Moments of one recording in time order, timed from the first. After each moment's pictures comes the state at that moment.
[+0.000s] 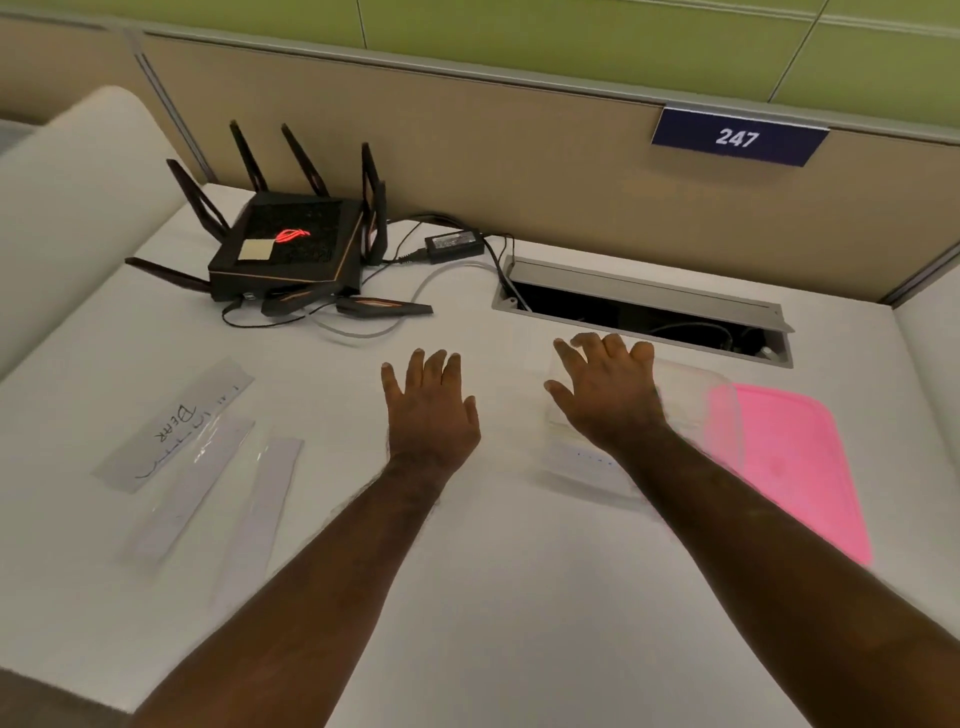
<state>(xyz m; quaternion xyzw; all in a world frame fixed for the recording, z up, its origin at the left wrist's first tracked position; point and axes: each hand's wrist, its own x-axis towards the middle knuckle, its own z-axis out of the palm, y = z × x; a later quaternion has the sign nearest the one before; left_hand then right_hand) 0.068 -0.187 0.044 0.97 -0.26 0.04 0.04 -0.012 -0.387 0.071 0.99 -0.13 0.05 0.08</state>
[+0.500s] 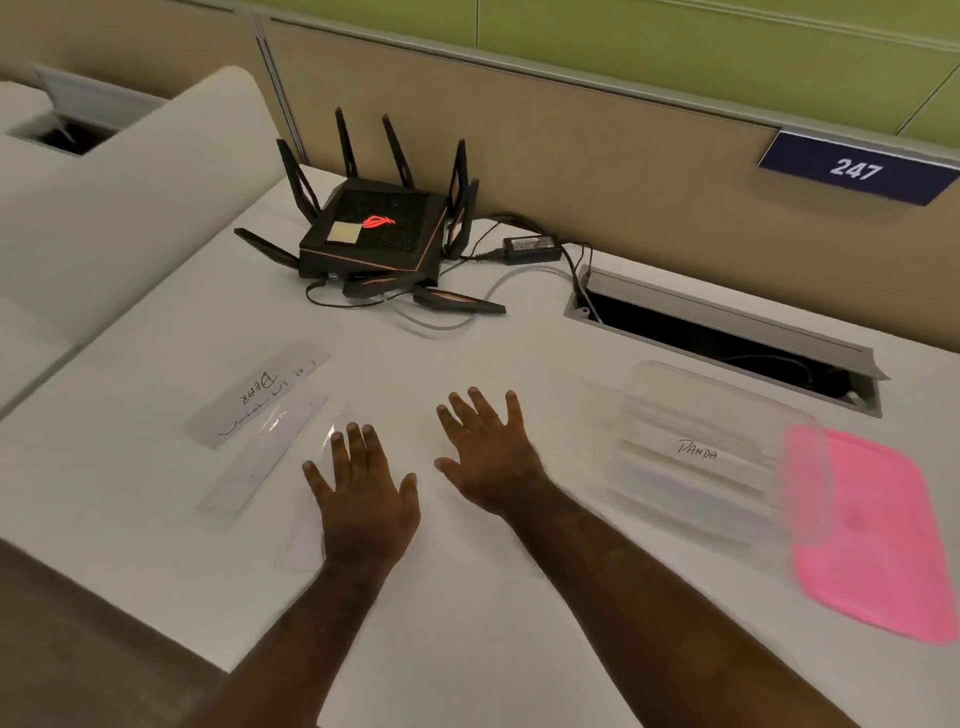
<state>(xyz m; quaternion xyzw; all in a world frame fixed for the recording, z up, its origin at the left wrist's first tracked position) 0.030 -0.032 0.007 1.00 -0.07 -0.04 0.02 0.037 -0.204 0.020 0.99 0.07 -0.09 -0.05</state>
